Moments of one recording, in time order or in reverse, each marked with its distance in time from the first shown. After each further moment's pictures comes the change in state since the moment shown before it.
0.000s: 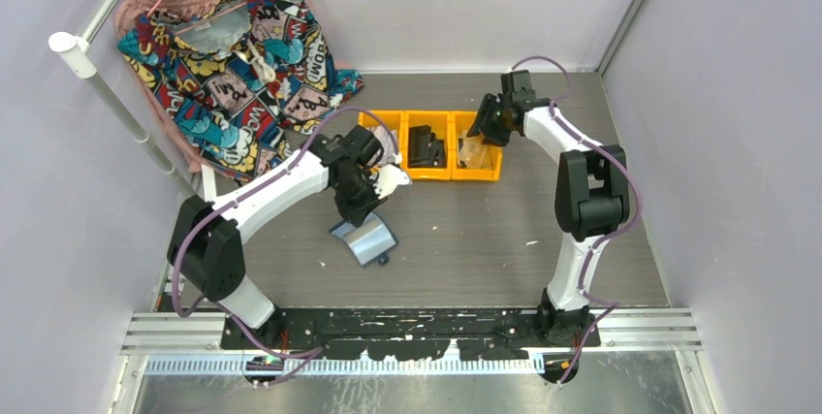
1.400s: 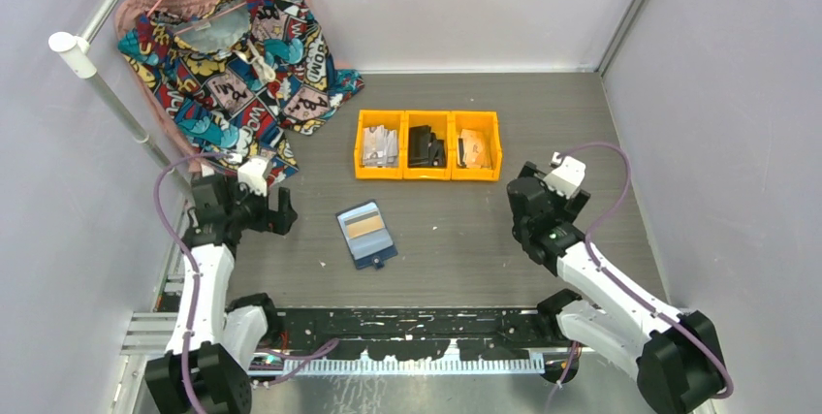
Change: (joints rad) left arm 0.889 -0.747 -0.647 0.526 0.216 -0.129; right arm 0.322 -1.024 -0.959 0.262 1.140 0.051
